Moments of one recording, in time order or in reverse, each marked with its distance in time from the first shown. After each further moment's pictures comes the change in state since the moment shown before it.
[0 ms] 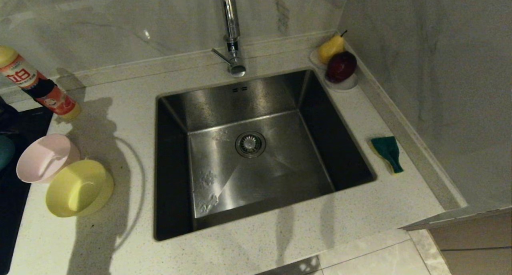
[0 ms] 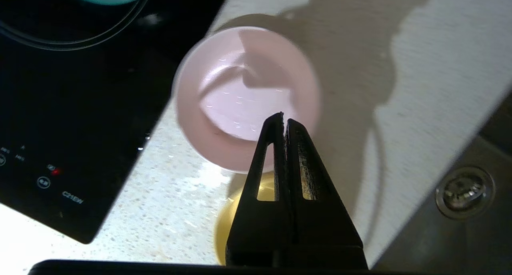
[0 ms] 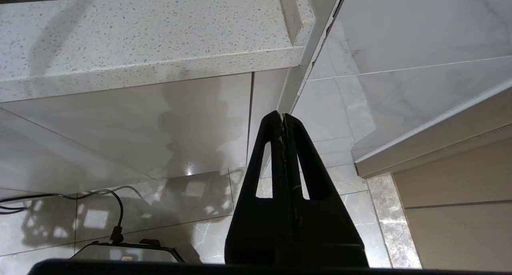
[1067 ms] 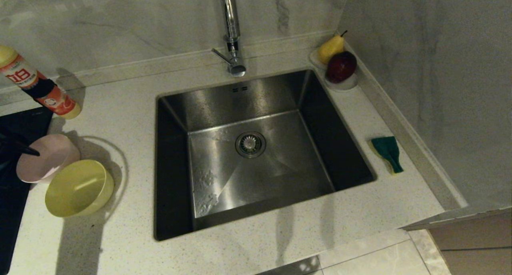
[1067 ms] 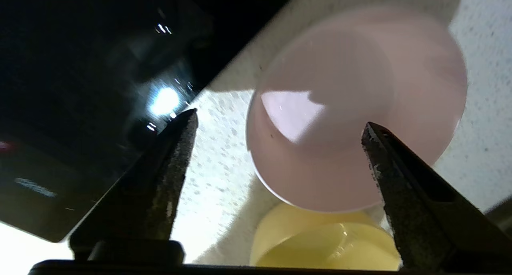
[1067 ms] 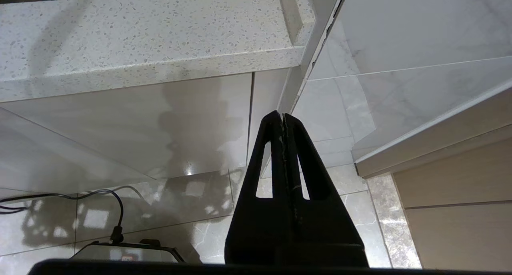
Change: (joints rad) left arm 0.224 0.207 0.039 0.019 -0.305 -0.079; right arm 0.000 0.000 0.000 0.000 0.000 0.000
